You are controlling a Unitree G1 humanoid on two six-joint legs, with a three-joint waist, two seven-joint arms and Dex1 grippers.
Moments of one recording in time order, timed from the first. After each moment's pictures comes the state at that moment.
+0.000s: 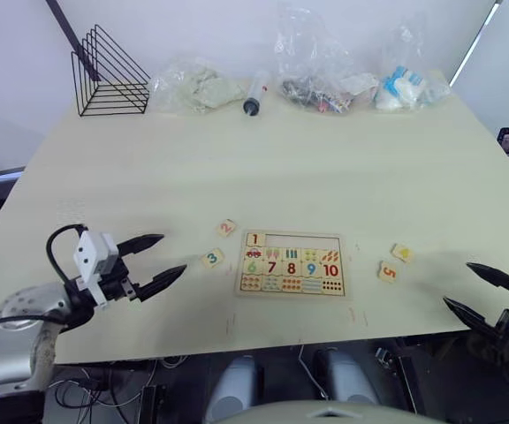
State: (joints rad) left arm 0.12 0.74 0.35 -0.07 -0.49 0.15 -1.12; right arm 0.34 -0.62 -0.49 0.09 0.60 -0.22 1.30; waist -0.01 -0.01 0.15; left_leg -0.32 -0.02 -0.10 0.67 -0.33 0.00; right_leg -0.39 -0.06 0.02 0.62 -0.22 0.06
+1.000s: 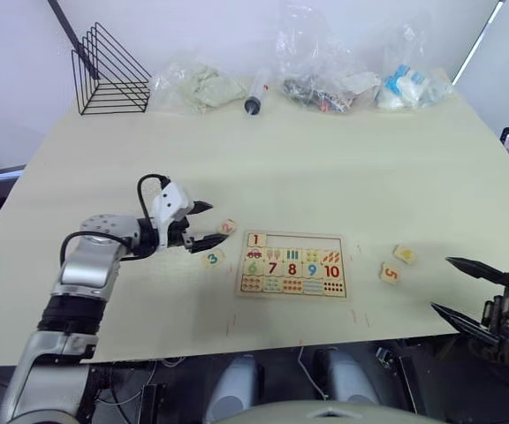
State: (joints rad) left arm -0.39 0.71 -0.04 0.21 -0.22 0.24 -1.08; right arm 0.28 -0.59 -0.45 0.02 0.71 -0.22 1.46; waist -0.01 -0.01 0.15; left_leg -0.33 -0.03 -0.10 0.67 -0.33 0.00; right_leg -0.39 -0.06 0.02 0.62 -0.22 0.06
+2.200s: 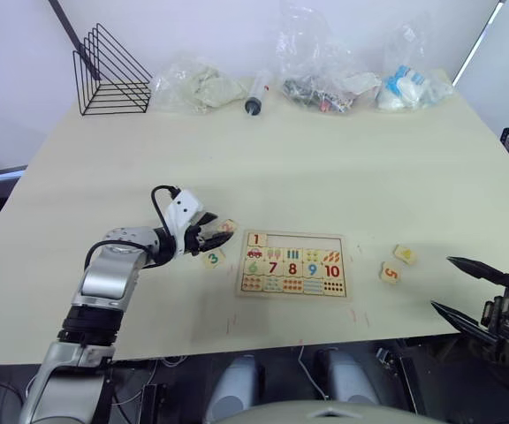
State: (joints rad) left arm -0.33 0.64 -0.03 0.09 -0.19 0.43 -0.90; right arm 0.29 -0.59 -0.45 0.02 0.70 -0.23 1.43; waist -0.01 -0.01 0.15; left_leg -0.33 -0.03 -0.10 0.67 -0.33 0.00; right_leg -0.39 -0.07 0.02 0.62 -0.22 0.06
